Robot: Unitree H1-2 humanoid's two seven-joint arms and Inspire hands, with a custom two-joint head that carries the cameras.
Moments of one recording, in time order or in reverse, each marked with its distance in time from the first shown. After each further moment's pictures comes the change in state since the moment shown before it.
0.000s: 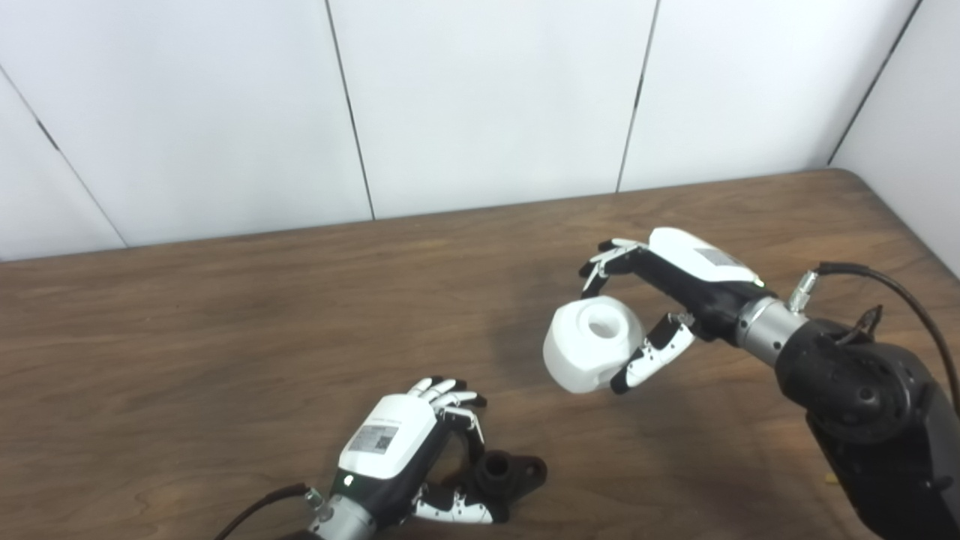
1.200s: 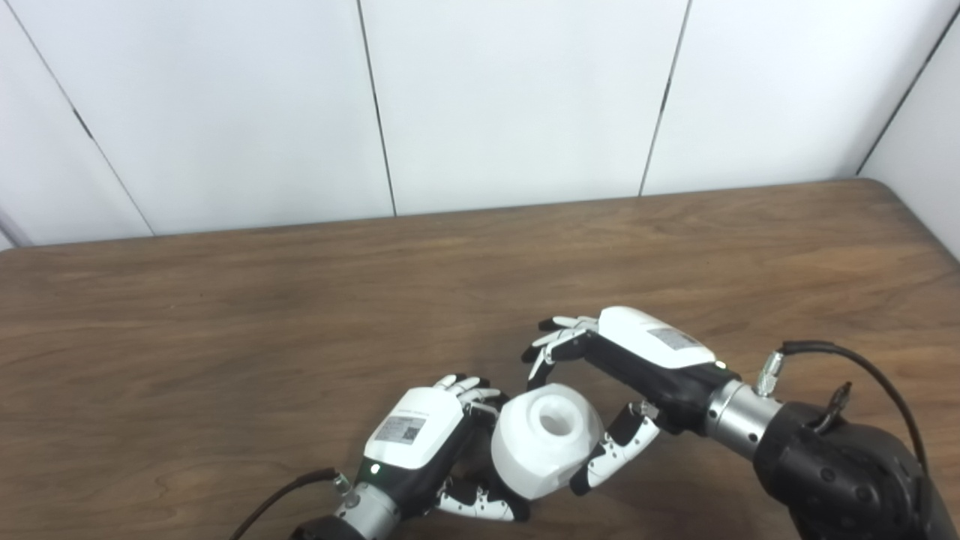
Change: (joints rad) left arm -0.008 -0.026 -0.013 -0.015 0.033 0.038 -0.042; right arm 0.096 0.143 0.102 -0.146 -0.035 -0.004 0.113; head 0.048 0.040
